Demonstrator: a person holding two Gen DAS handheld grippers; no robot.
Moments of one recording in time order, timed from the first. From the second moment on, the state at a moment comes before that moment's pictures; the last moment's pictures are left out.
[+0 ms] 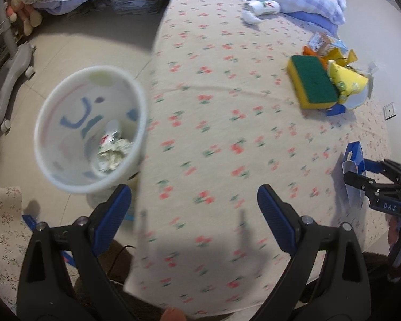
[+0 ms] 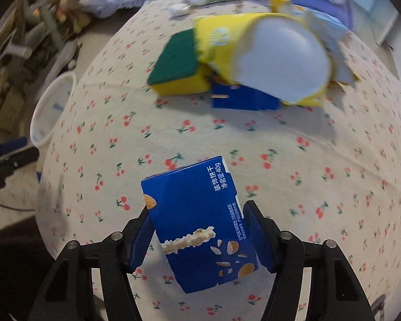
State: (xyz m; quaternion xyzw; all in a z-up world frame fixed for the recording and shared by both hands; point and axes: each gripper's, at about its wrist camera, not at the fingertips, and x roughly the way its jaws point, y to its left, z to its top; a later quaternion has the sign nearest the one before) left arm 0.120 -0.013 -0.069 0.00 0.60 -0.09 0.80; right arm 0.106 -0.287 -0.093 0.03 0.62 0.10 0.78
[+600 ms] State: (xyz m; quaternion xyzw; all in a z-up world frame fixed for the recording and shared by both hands) left arm 0.168 -0.148 -0.081 -0.01 0.55 -0.14 0.83; right arm 0.058 -0.403 -0.071 0.18 0.59 0.00 0.79
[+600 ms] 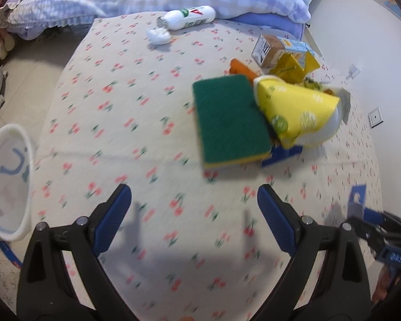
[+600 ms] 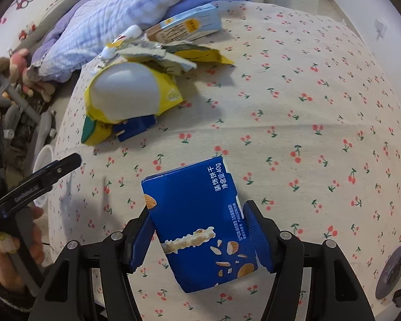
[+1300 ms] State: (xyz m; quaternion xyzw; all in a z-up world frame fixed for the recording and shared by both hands) left arm 0.170 -0.172 -0.082 0.04 0.51 -0.18 0.84; right arm 0.050 -0.424 -0.066 0.20 0.58 -0.01 0.79
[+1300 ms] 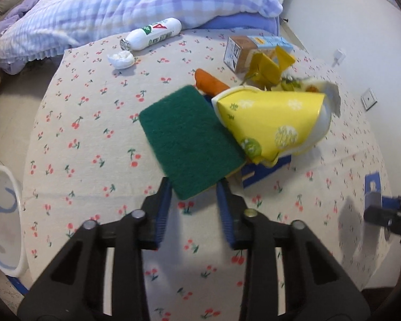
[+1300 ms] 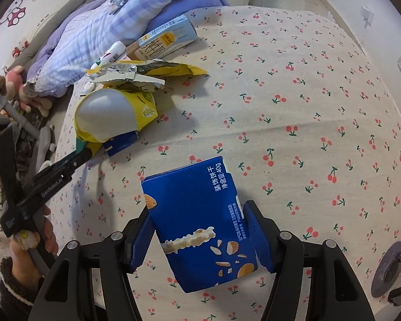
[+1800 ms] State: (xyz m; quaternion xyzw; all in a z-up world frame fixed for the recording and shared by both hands) left arm 0.155 -0.111 -0.058 -0.02 0.53 -0.19 0.83; right arm 0.062 -0.395 -0.048 0.20 0.56 0.01 0.80
